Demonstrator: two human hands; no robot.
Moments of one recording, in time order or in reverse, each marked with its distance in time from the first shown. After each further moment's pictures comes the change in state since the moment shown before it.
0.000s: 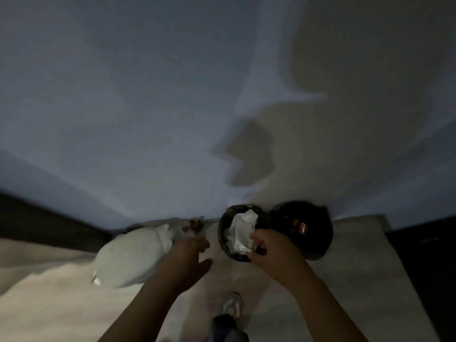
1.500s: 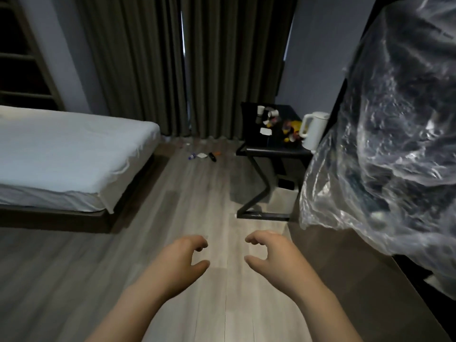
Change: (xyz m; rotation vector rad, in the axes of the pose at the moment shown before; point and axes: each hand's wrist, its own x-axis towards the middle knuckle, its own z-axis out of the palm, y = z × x) left_hand -0.702 -0.451 -0.112 -0.384 1.013 -1.319; right_hand -0.266 -0.742 0.489 -0.441 -0.746 -1.545
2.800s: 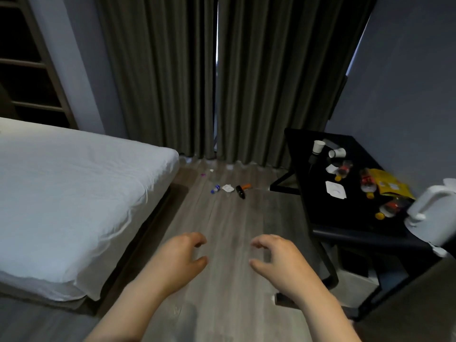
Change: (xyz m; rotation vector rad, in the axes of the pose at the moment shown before) left_hand 0.577 -0.261 -0.168 -0.010 0.068 -0.121; right_hand 0.676 -0.024 0.039 -0.004 -0.087 -0.065
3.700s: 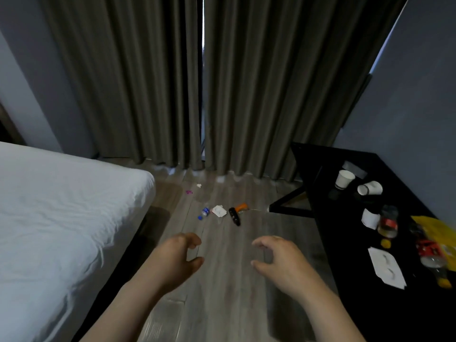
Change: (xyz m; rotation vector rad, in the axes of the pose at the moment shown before) left_hand 0.484 -0.098 -0.052 -0.039 -0.081 -0.002; right_hand 0.471 0.066 -0.055 -0.050 -0.039 0.093
